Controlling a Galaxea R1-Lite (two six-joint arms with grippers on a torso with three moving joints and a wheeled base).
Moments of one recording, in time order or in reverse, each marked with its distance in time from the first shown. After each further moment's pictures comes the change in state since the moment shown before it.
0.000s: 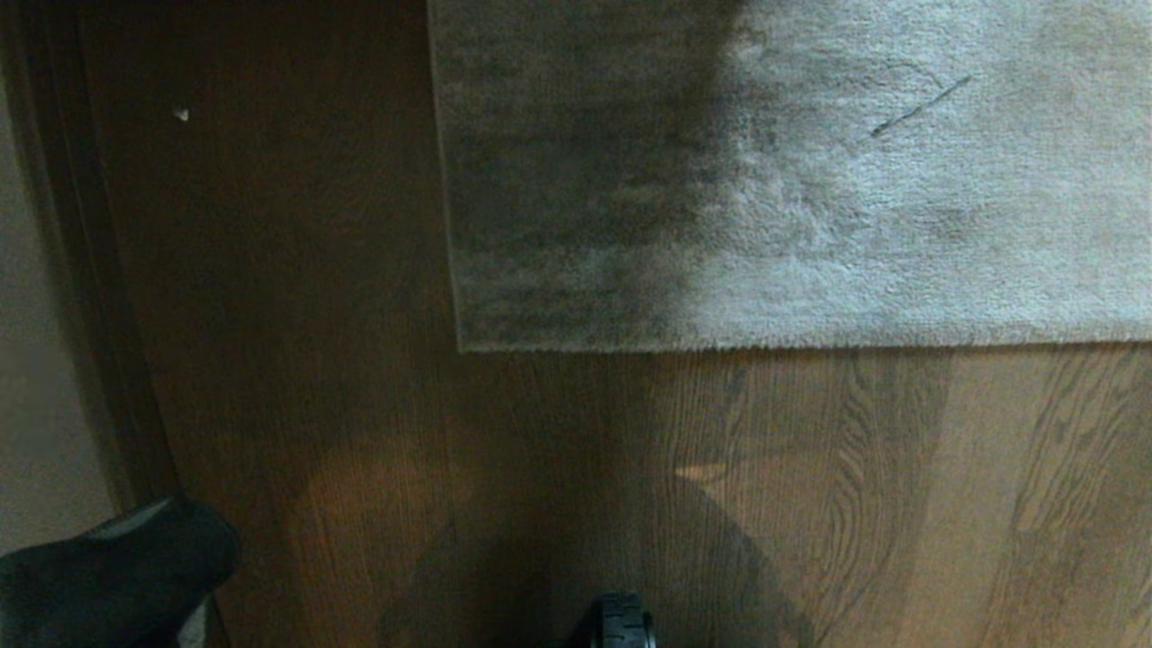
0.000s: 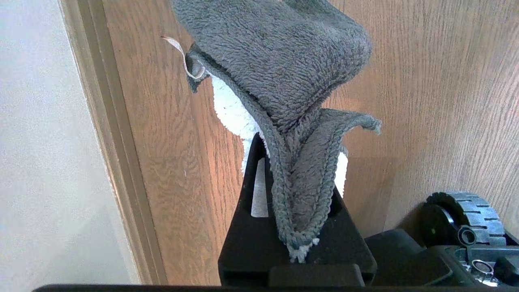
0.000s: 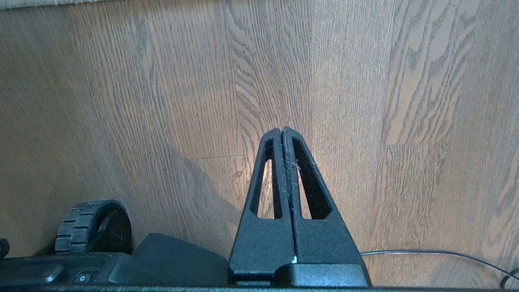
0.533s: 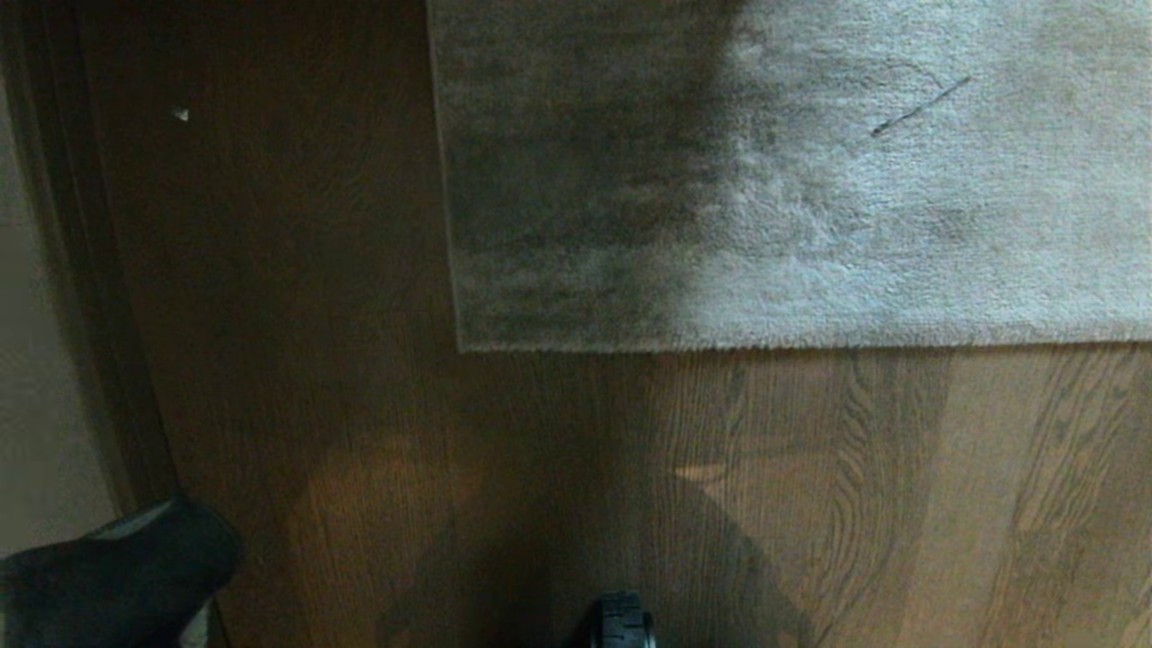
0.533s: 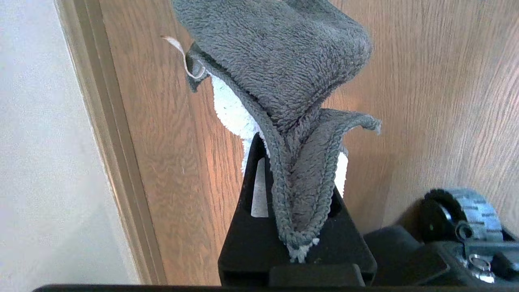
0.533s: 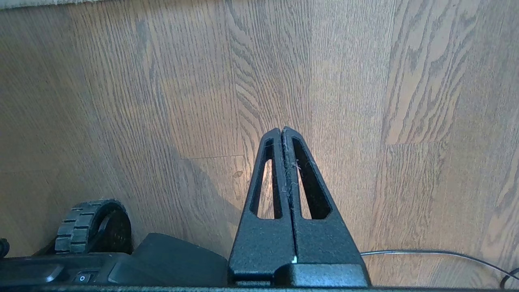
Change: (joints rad) left arm 0.000 0.000 -0.003 0.013 -0.006 -0.001; right arm 0.000 0.001 0.000 0.000 0.000 0.000
